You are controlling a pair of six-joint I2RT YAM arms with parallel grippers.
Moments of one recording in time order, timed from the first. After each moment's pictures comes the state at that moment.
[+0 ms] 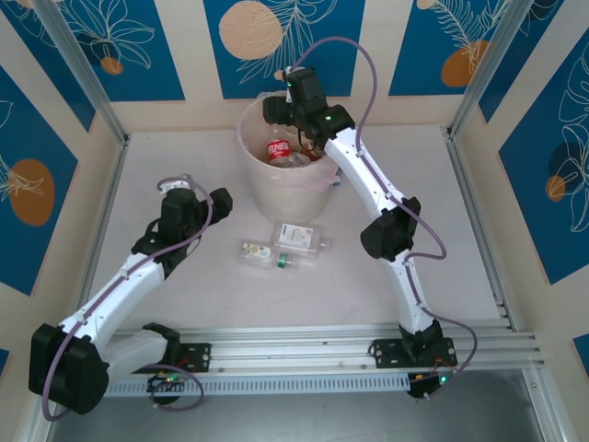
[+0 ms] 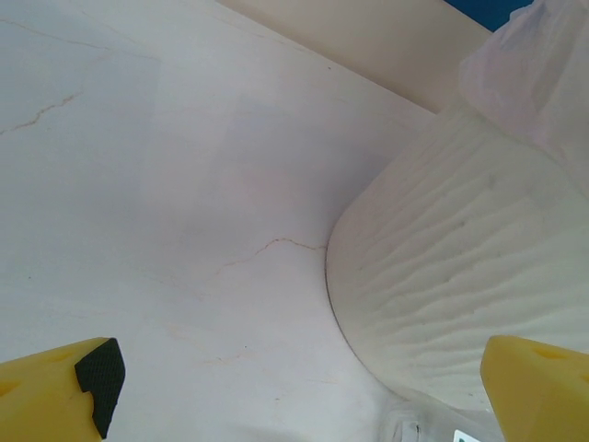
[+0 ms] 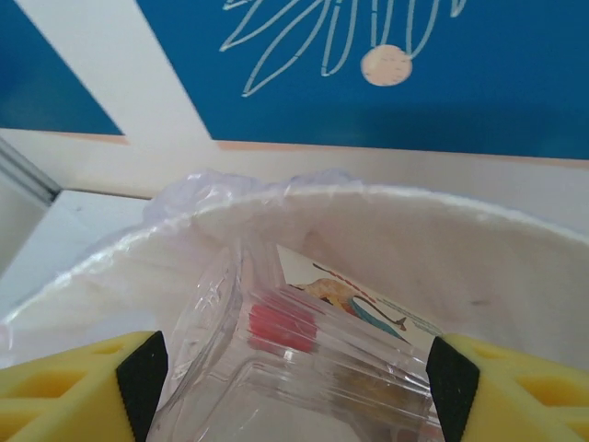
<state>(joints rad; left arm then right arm) -0.35 1.06 0.73 -0.18 -0.17 -0.64 0.55 2.32 2.60 -0.79 0.17 0.30</state>
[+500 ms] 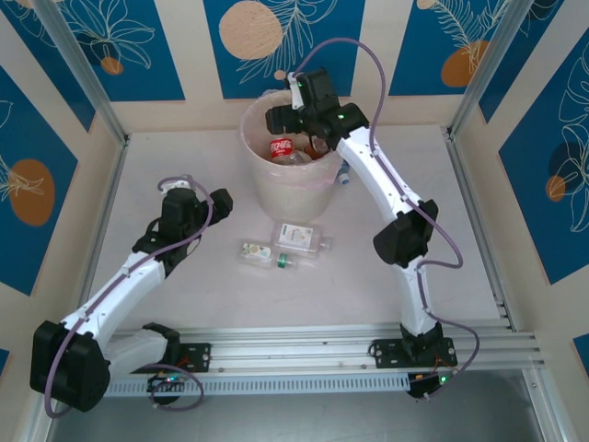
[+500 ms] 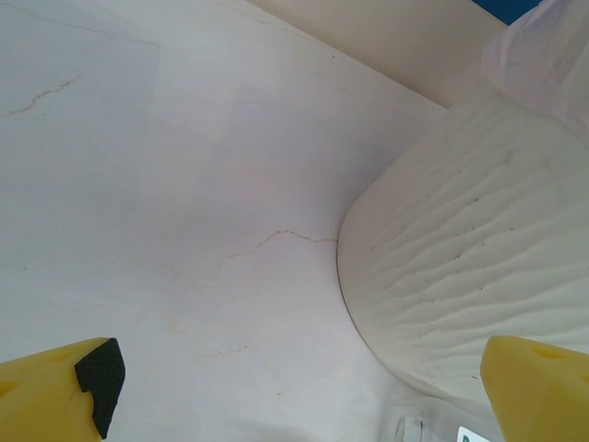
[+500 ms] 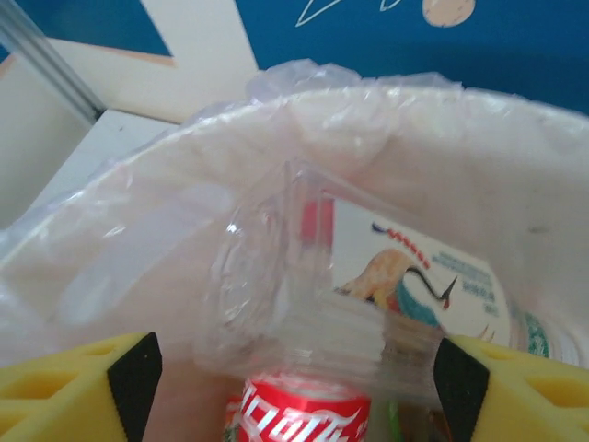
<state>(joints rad) -0.34 1.08 0.73 -0.18 -0.15 -0.65 0.53 2.08 2.33 -0.83 -0.05 0.20</state>
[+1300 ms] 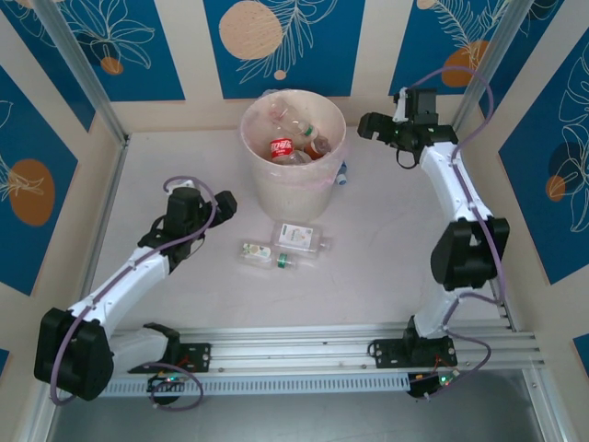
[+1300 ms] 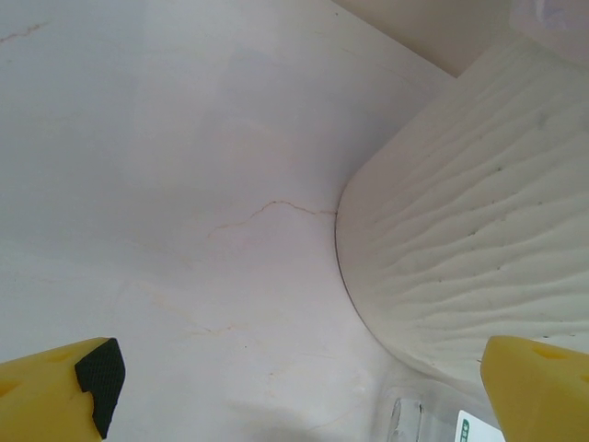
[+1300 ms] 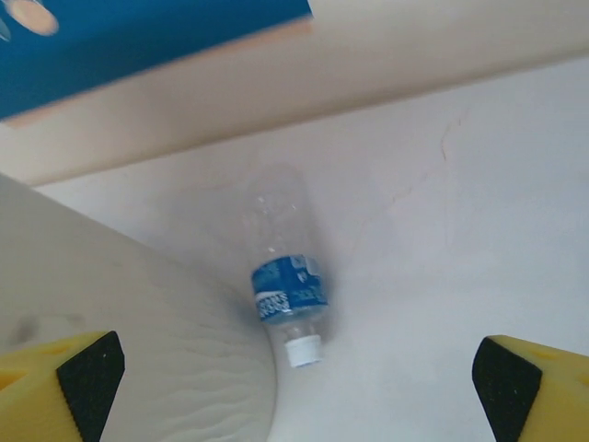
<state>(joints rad) -0.34 1.15 0.73 -0.17 -0.10 -0.69 0.06 1.81 1.74 -0.65 -0.20 0.31</state>
